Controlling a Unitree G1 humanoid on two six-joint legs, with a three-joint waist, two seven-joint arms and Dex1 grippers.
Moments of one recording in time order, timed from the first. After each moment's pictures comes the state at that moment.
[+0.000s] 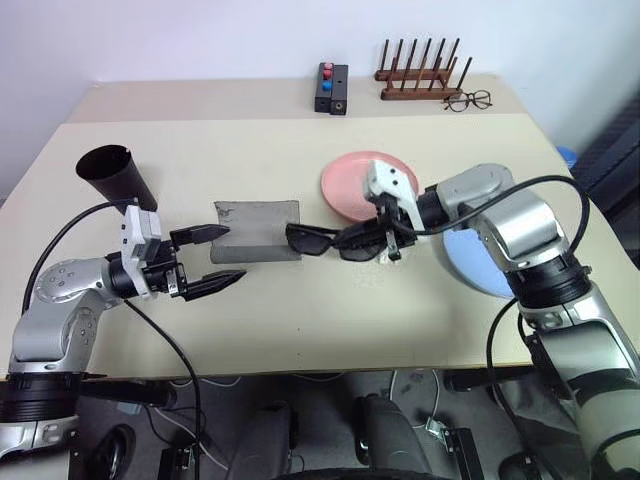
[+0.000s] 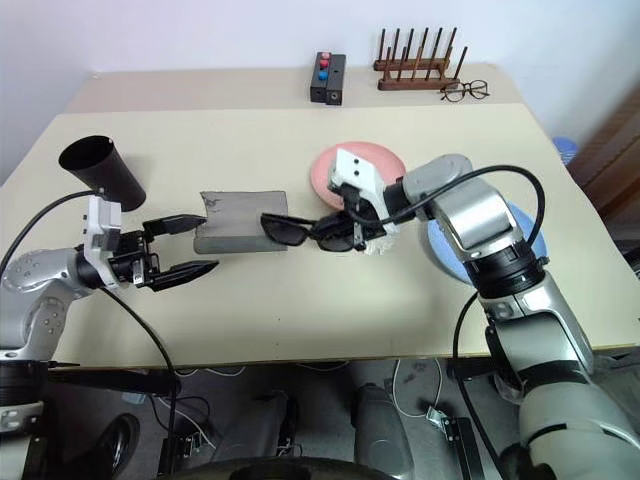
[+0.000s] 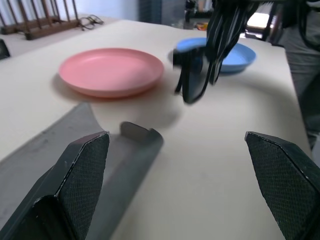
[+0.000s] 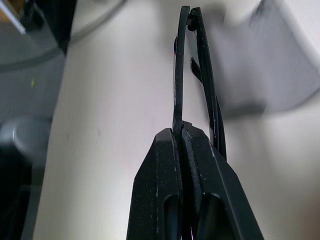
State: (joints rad) left arm -0.24 0.74 0.21 -0.01 -0.60 0.25 -1.21; right arm -0.97 -0.56 0.30 0.08 0.30 0.74 1.29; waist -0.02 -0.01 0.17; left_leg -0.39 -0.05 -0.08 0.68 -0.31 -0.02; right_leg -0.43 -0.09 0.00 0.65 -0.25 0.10
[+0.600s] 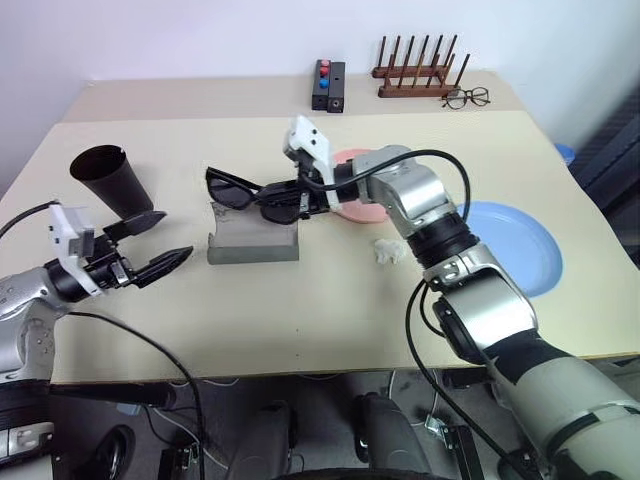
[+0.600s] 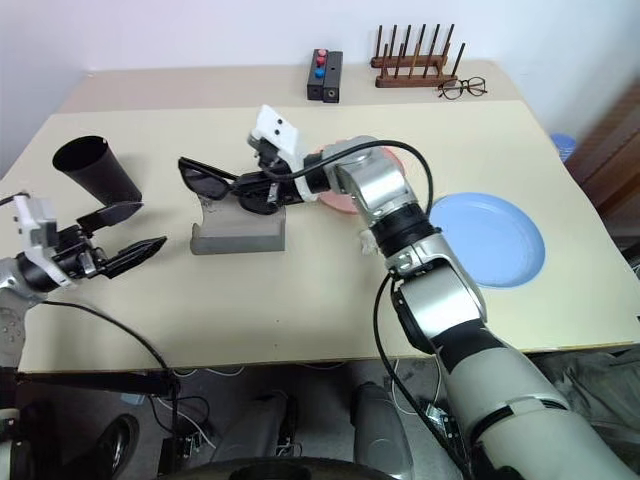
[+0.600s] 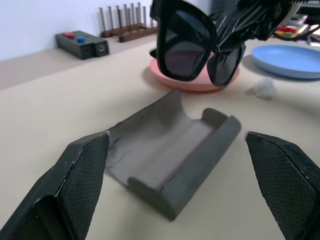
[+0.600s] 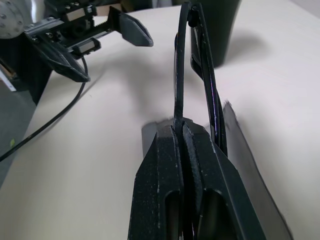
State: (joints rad) left arm -0.15 0.76 0.41 0.16 -0.60 0.11 -1.19; right arm -1.23 -0.11 0.27 0.73 0.18 0.36 1.14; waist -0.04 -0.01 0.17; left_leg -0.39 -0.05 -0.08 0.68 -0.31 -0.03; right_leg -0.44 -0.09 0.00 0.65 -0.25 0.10
